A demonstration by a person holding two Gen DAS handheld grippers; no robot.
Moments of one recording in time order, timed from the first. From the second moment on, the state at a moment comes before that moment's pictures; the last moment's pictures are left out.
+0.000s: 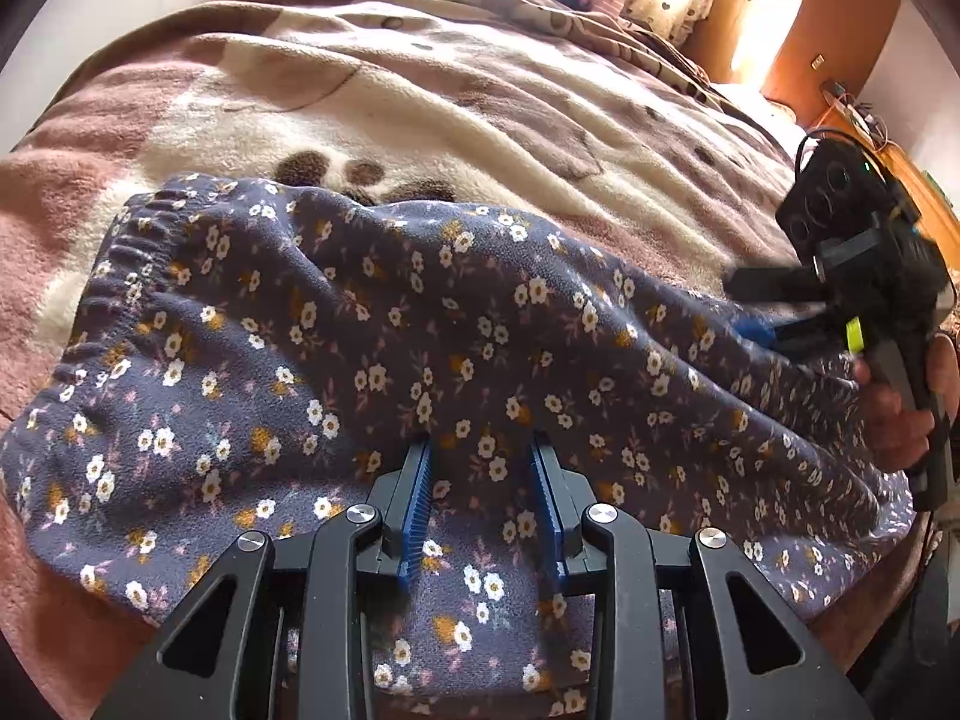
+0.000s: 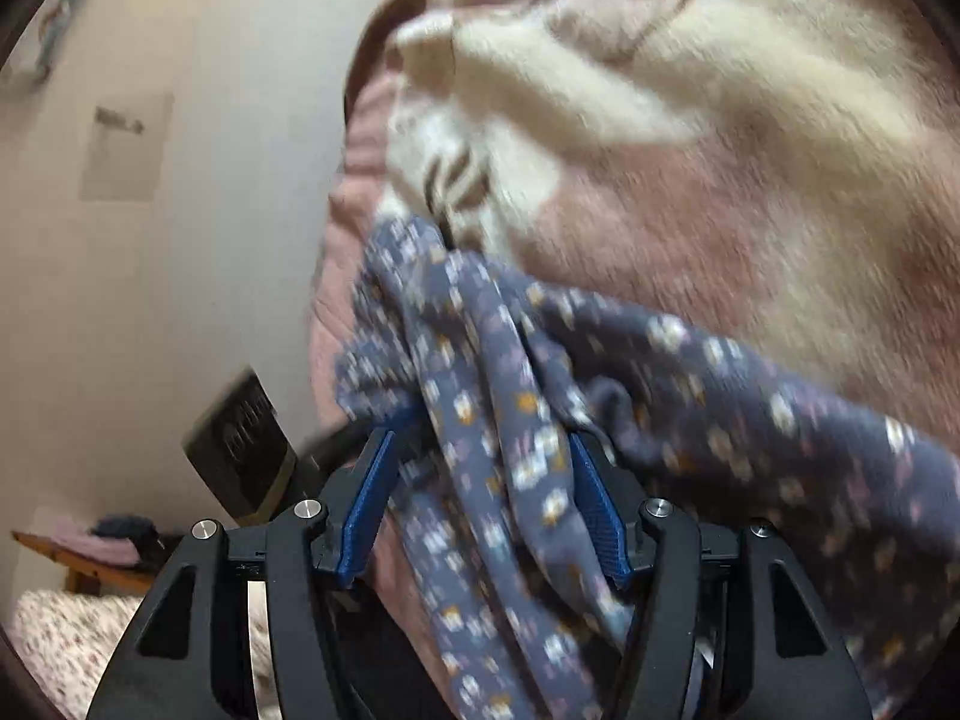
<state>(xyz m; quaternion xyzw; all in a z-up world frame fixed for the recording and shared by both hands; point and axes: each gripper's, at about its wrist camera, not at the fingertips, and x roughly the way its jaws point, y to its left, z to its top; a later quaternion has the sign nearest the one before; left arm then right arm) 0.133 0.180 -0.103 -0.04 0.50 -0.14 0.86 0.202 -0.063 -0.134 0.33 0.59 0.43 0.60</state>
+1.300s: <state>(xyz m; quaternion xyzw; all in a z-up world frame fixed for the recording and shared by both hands) 0.131 0.188 -0.107 -0.05 0.50 -0.15 0.85 0.231 -0.083 -0.142 0.50 0.52 0.43 0.54</state>
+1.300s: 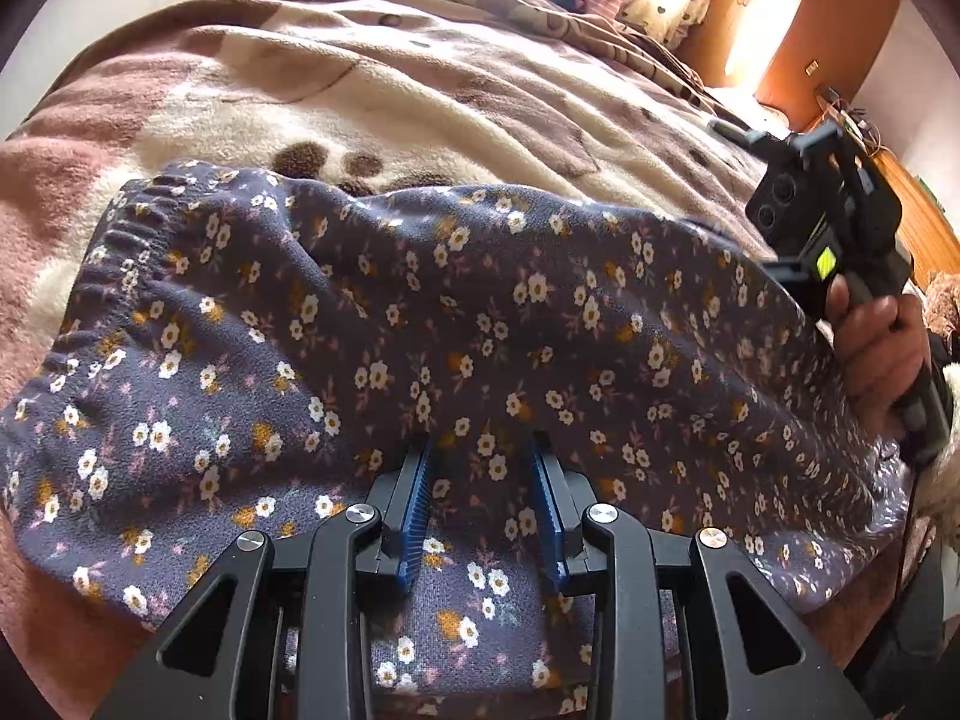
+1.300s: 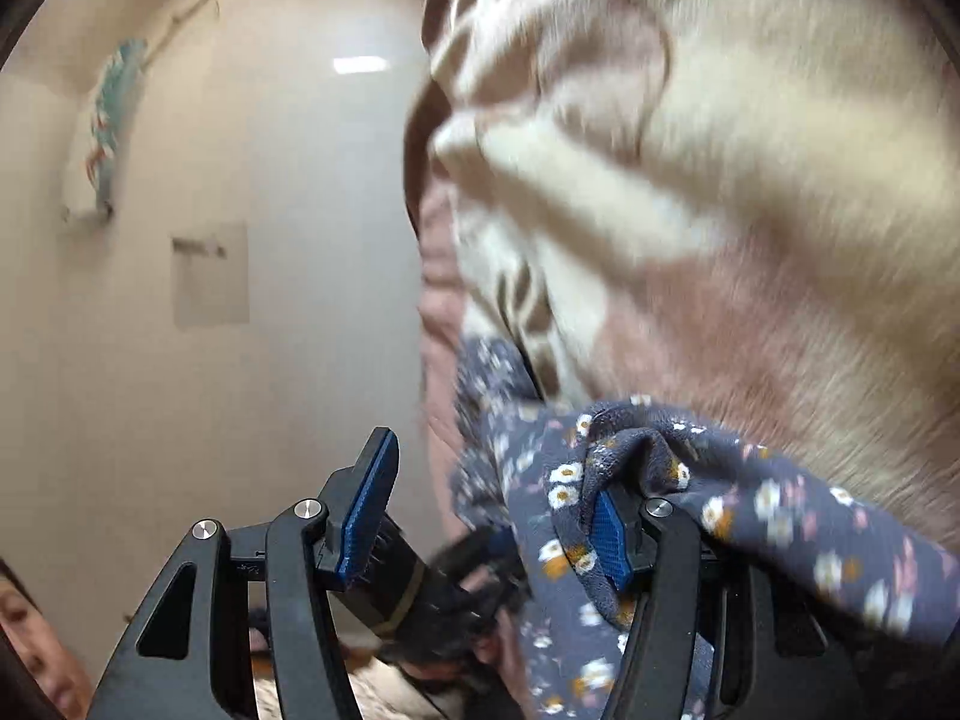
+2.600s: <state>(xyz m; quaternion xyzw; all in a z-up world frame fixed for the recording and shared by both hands) 0.123 0.162 -0.086 -0.03 0.48 -0.18 0.86 0.198 -0.137 -0.076 0.03 0.53 0.35 0.77</state>
